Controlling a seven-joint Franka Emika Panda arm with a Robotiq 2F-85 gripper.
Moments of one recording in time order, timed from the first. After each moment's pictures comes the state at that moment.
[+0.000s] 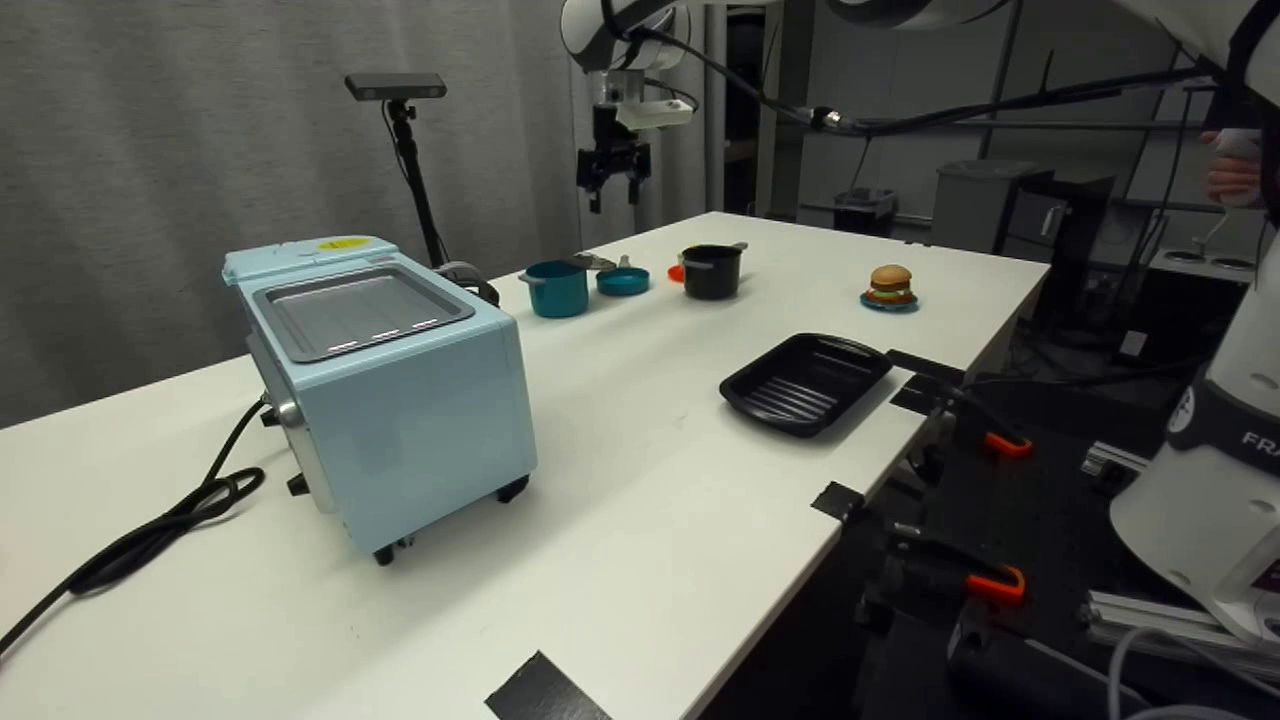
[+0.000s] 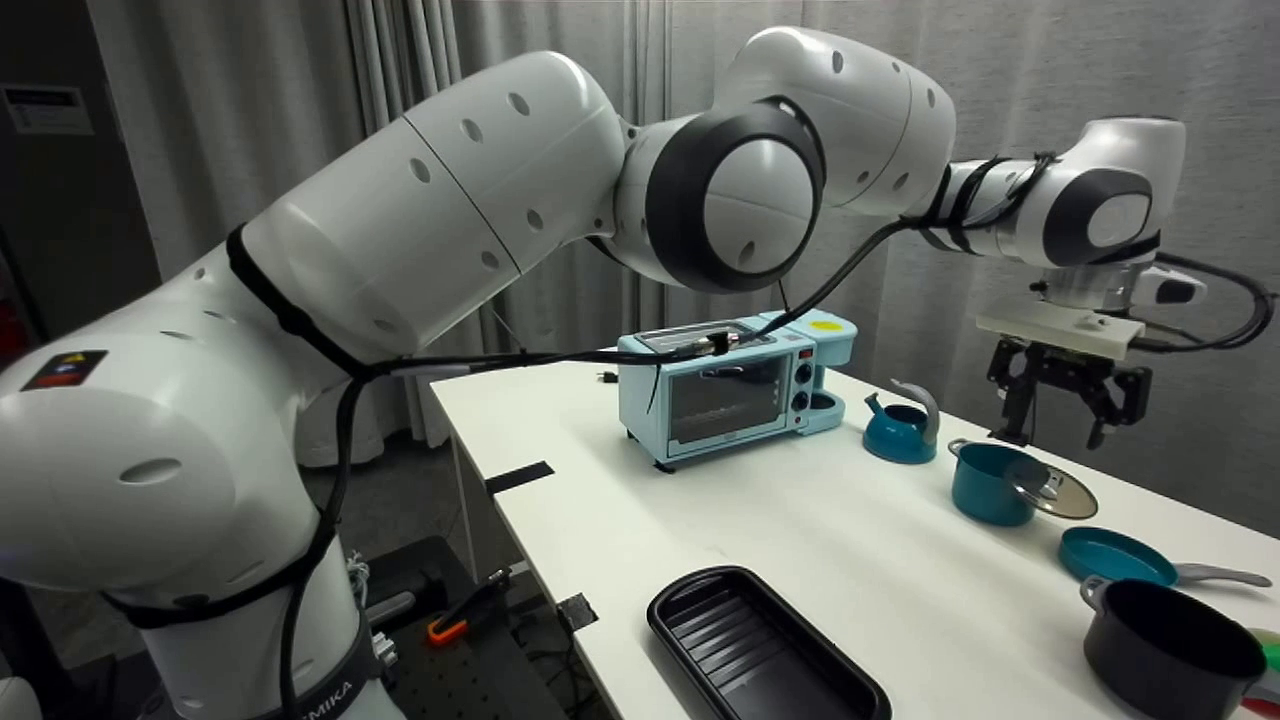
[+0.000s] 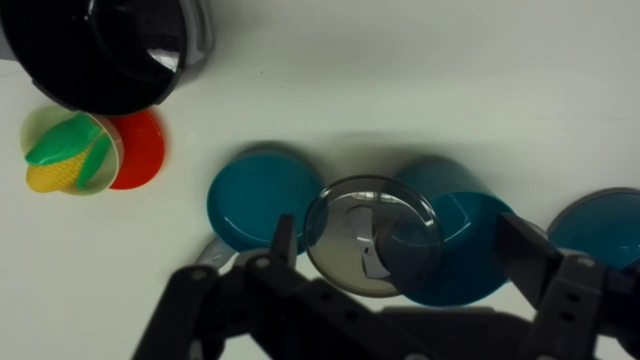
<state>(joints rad) -0.28 1.02 -0.05 -0.81 0.06 1.94 -0.17</state>
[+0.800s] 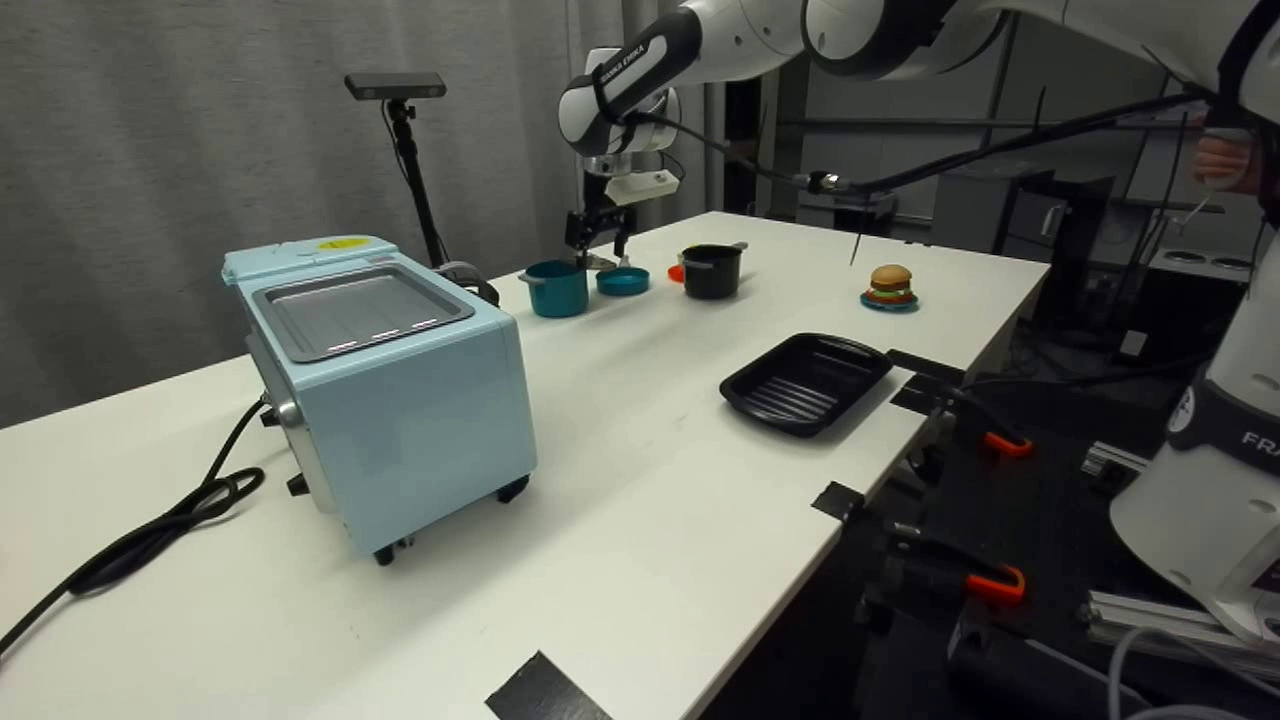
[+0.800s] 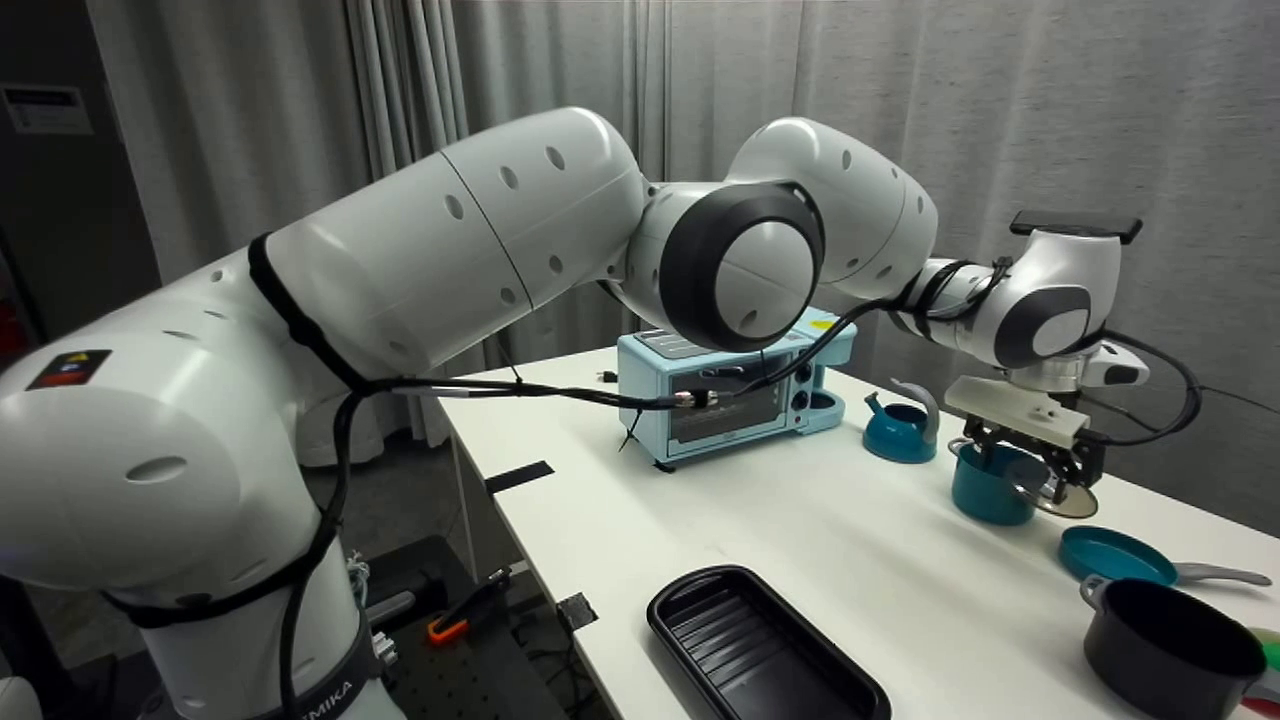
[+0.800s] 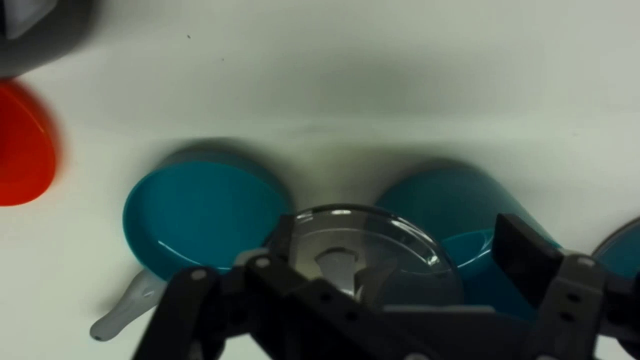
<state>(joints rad) -0.26 1.14 -0.02 -0.86 0.06 2.21 -0.16</state>
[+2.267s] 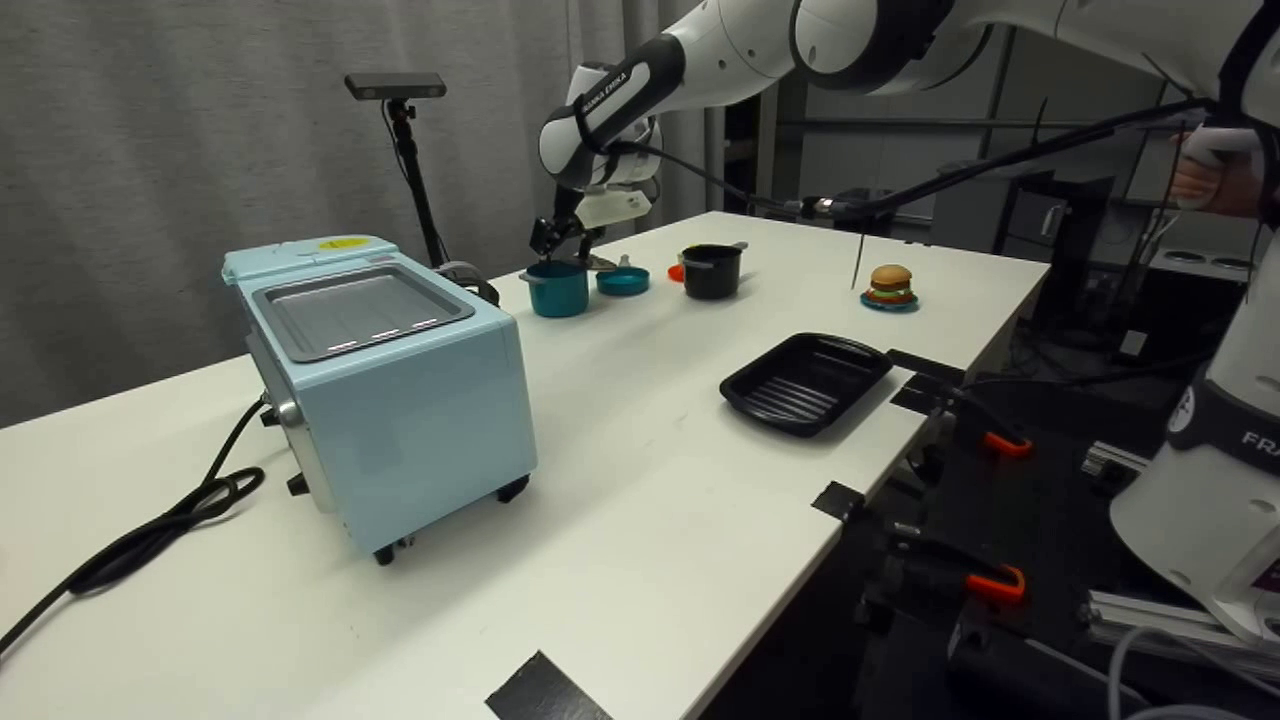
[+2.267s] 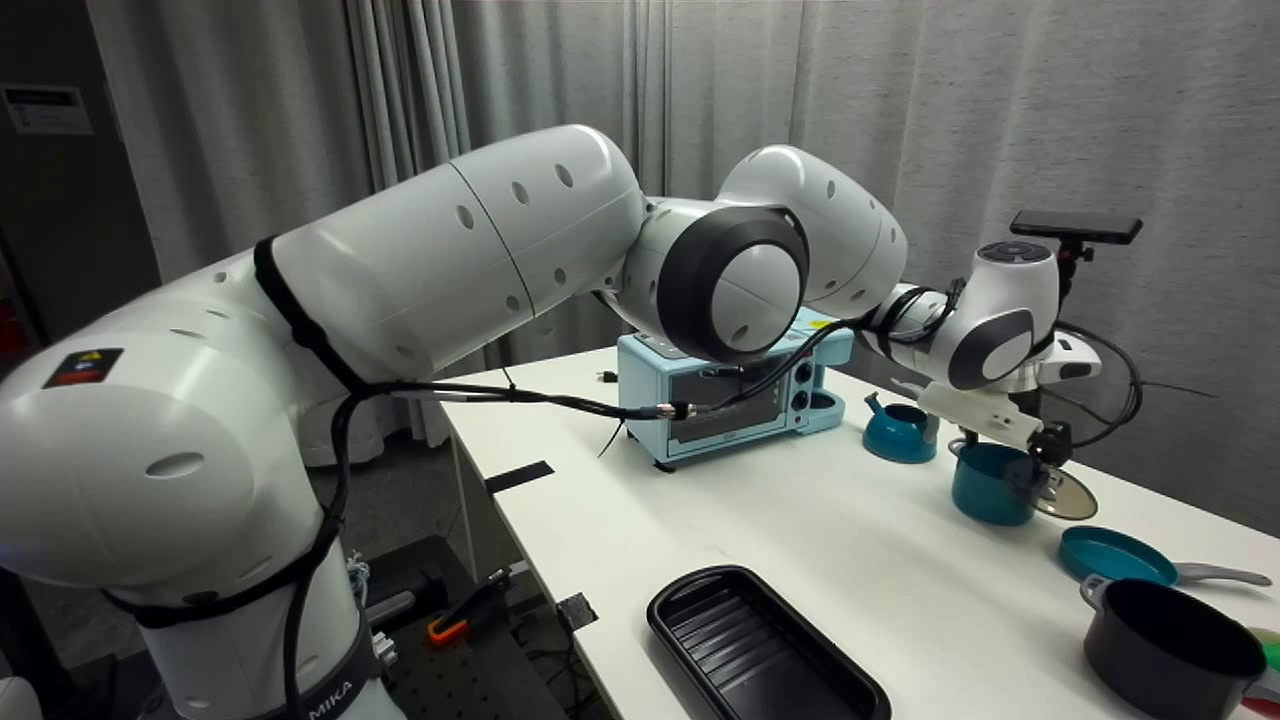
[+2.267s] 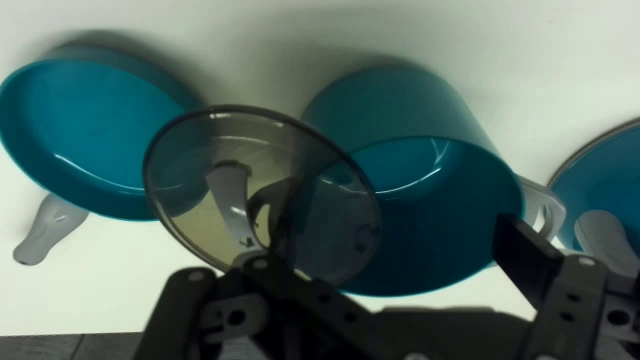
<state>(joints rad) -0.22 1.18 0.01 -0.89 0.06 2.50 -0.11</state>
